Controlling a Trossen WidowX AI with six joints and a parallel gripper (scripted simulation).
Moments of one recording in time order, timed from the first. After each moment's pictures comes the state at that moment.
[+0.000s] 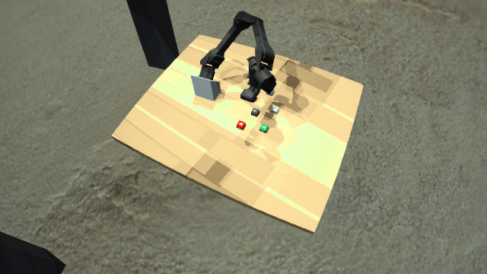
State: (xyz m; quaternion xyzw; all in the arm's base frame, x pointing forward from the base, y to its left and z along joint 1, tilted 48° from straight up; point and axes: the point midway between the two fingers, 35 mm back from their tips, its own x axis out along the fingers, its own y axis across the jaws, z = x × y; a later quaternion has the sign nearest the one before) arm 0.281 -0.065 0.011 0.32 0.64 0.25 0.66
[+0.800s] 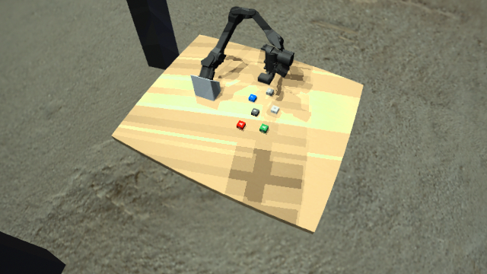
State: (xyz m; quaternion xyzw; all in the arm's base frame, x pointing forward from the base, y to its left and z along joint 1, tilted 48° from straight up) arm 0.302 0.065 0.102 0.31 0.63 0.25 0.66
